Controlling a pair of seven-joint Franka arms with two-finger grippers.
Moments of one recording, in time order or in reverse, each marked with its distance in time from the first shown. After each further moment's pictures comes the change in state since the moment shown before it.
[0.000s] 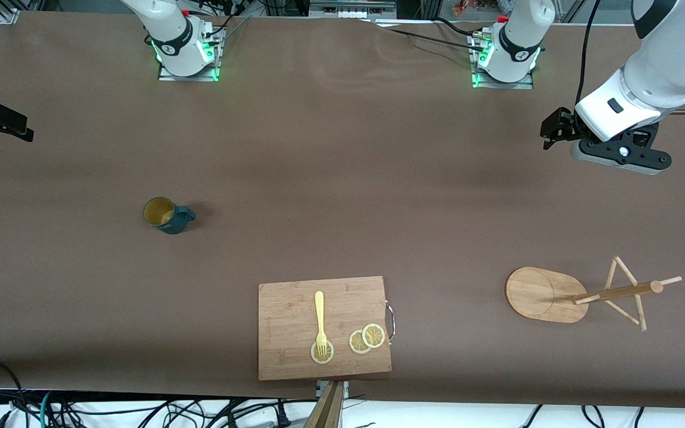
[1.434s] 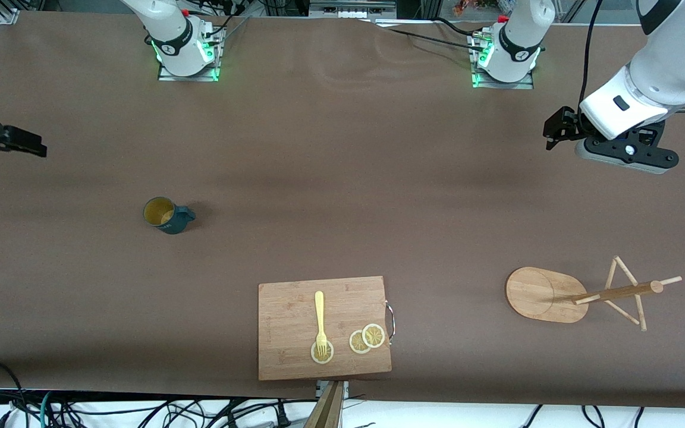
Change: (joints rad) left arm 0.001 0.006 0.001 0.024 0.000 -0.005 0.000; right arm -0.004 0.111 0.000 -0.010 -0.013 0.021 0.006
